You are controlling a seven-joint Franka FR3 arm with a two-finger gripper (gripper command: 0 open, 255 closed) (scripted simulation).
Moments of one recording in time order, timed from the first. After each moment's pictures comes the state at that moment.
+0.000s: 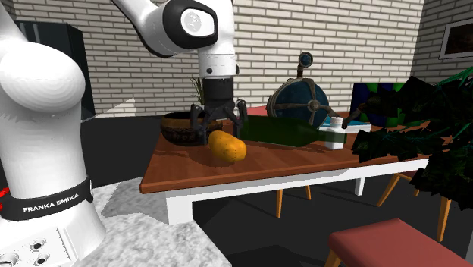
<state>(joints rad) 0.32 -0.56 -0.55 -2.83 -0.34 2.36 -1.34</state>
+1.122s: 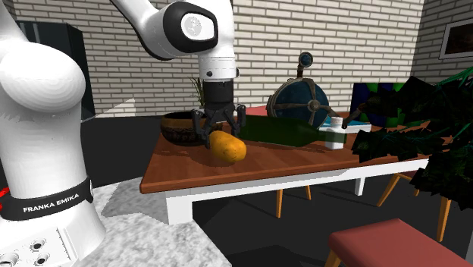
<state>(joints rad) 0.32 -0.54 -0.56 -2.83 -0.34 2.39 -1.34</state>
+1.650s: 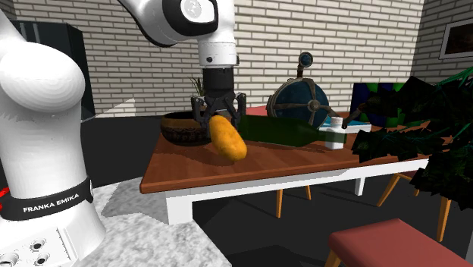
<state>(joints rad) 0.32 -0.61 -0.53 -2.79 -0.33 2.28 -1.33</state>
